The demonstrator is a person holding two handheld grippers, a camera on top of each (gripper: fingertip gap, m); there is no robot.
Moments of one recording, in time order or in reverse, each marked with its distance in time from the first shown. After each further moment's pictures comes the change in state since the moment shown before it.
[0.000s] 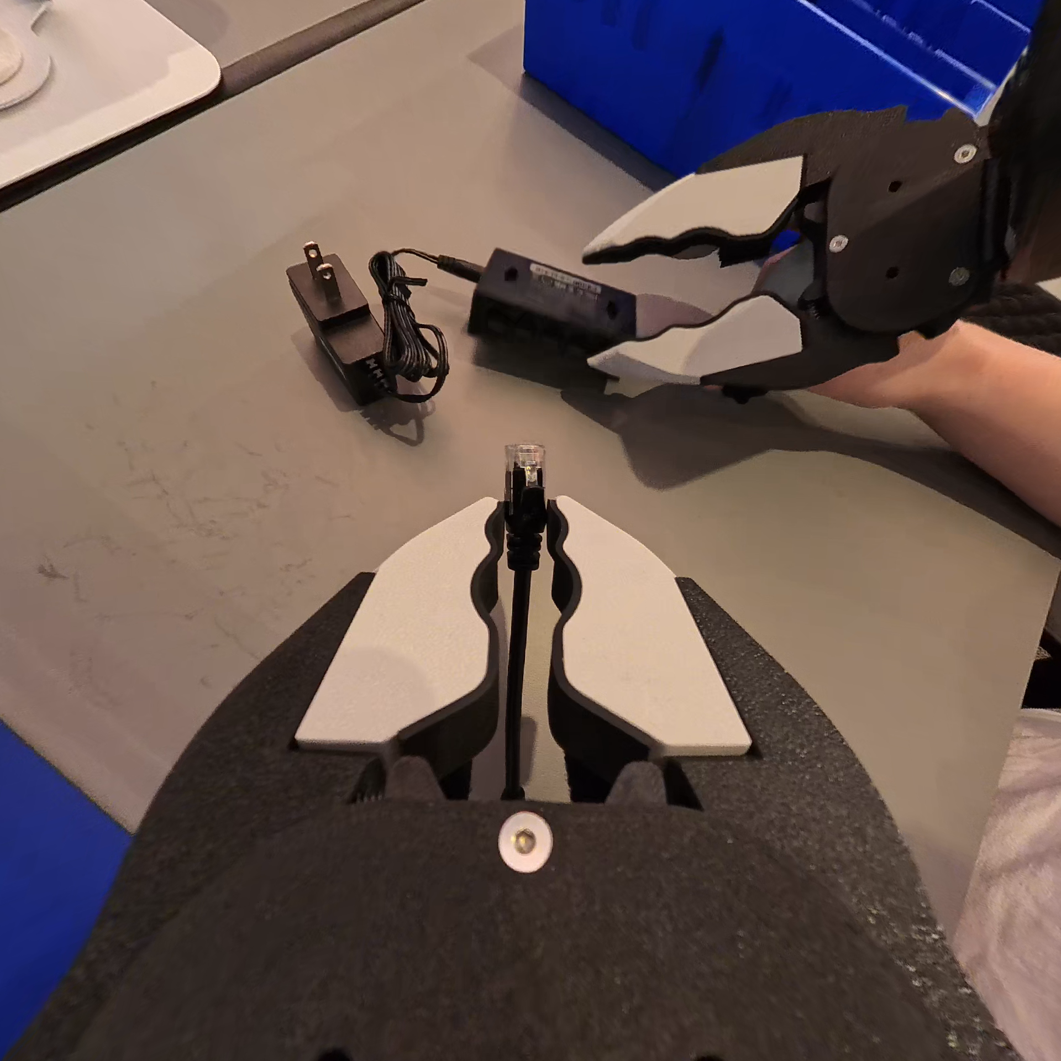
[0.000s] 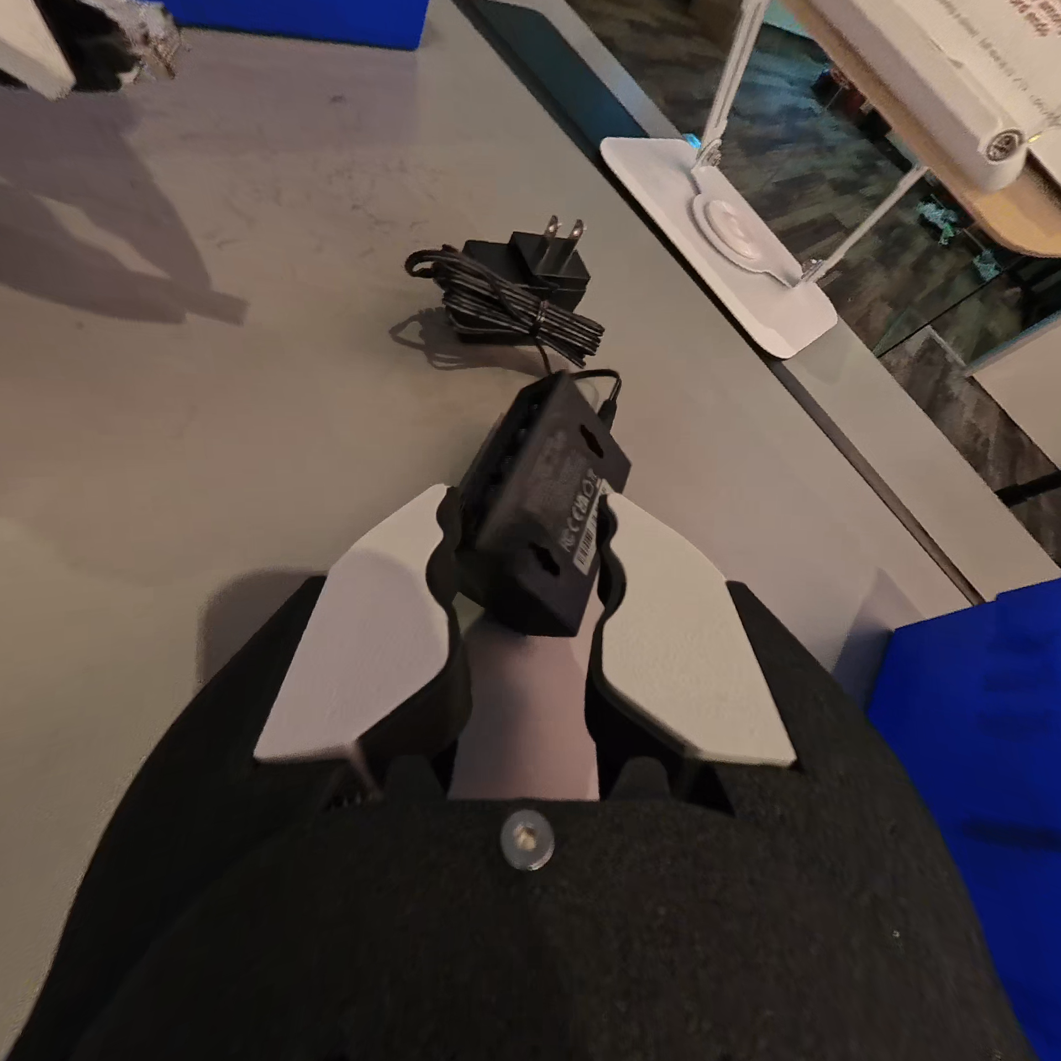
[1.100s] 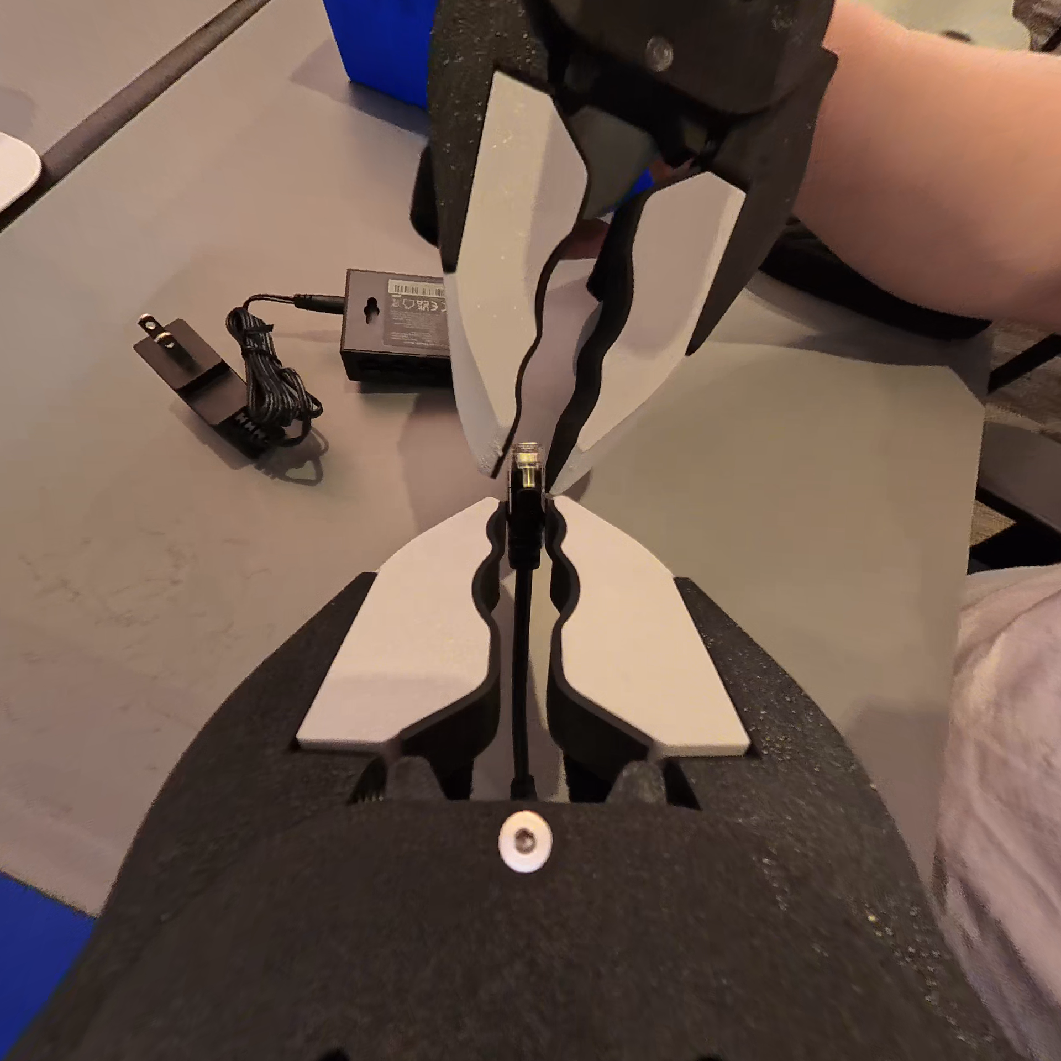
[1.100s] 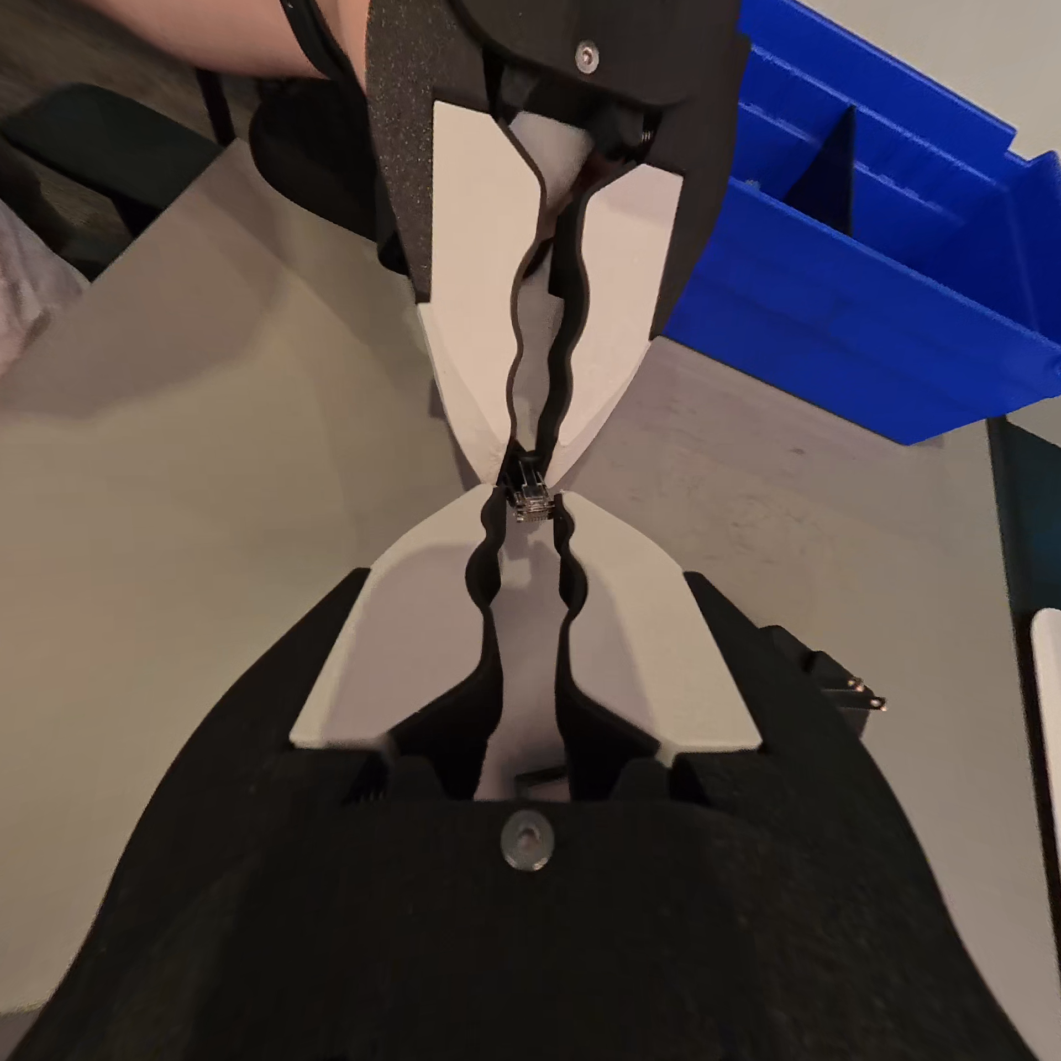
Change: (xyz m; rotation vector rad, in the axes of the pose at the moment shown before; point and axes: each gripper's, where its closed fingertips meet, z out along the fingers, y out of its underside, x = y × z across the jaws) left arm 0.044 0.004 -0.004 -0.024 0.139 0.207; right arm -0.093 -0.087 -0.040 0.262 -0.912 -0.441
